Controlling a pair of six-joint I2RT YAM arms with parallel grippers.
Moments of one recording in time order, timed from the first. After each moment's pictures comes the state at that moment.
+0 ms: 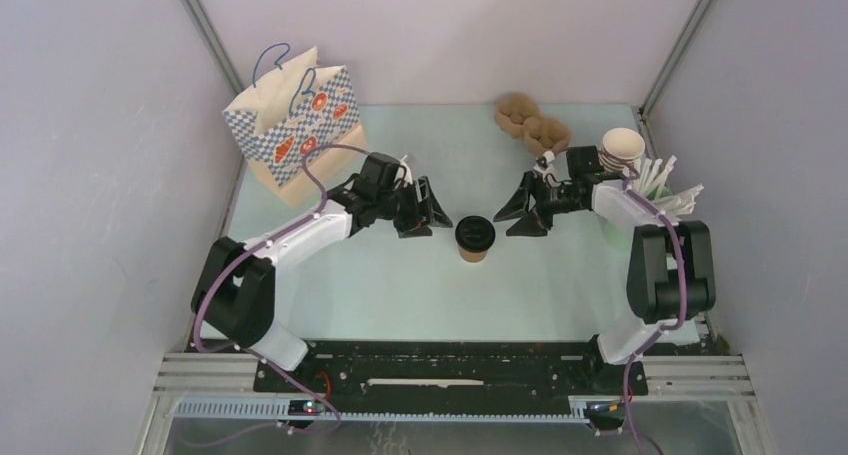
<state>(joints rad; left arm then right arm) -0.54 1.53 1.06 -0.32 0.43 -0.80 0.09 1.61 1.07 -0.58 -0.96 0.49</state>
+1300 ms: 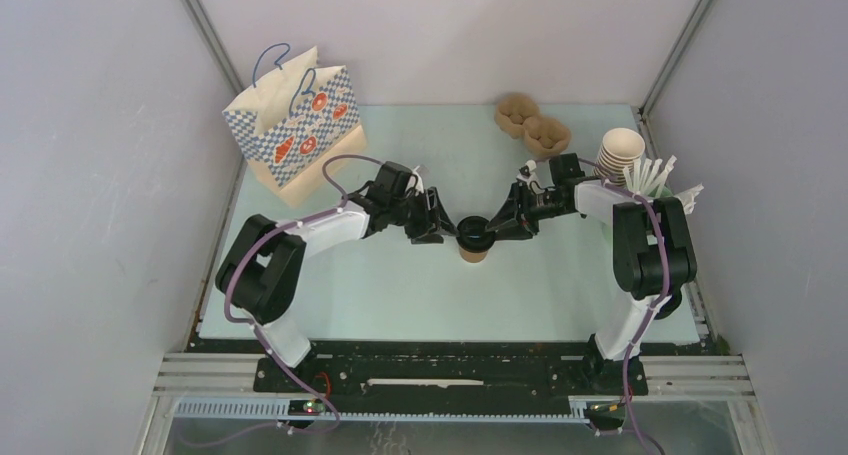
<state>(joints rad) -0.56 1.70 1.03 -0.13 0.50 -0.81 0.14 1.82 1.07 -0.44 -1.05 0.46</state>
